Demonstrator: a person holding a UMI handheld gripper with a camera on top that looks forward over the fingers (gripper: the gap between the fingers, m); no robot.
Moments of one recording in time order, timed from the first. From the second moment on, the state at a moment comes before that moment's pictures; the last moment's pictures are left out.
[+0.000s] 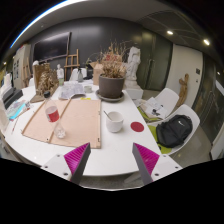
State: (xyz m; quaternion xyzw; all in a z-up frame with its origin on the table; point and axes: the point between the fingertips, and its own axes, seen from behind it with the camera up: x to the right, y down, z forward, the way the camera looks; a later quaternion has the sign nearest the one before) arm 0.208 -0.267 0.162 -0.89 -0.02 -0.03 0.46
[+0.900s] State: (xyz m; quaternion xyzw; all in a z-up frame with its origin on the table) arm -0.060 -0.088 0.065 -0.83 -0.02 0.02 0.55
